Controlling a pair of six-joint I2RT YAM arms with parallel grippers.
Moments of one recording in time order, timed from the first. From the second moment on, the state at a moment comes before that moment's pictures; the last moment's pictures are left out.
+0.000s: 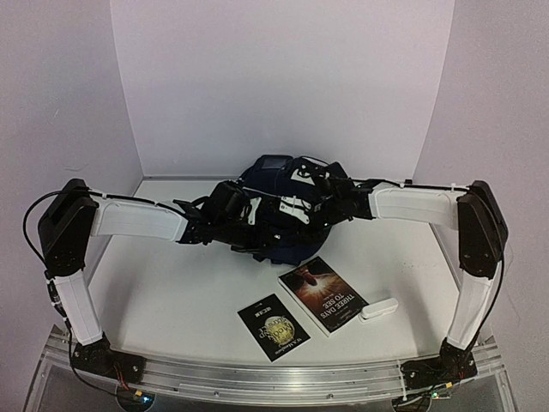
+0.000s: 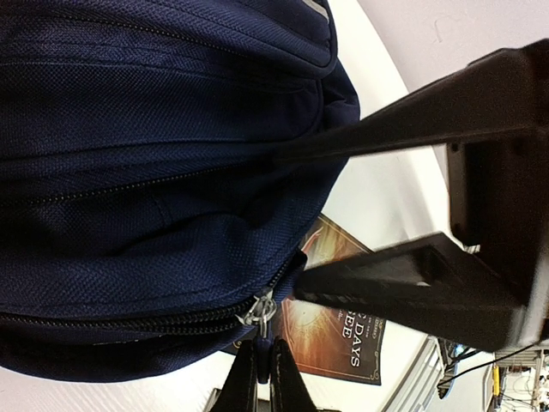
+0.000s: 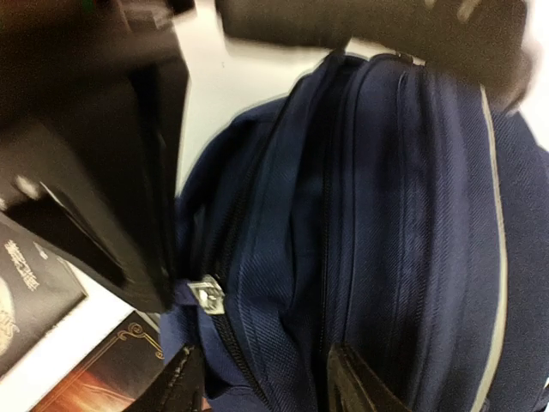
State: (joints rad) left arm -0.85 1.82 1.20 -0.04 0.29 -0.63; right arm 0.70 1.91 1.45 -0.38 -0.28 -0.72
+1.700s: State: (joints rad) left arm -0.81 1.81 1.14 0.07 0.27 -0.66; right arm 0.66 1.89 1.43 -0.40 -0.30 -0.73
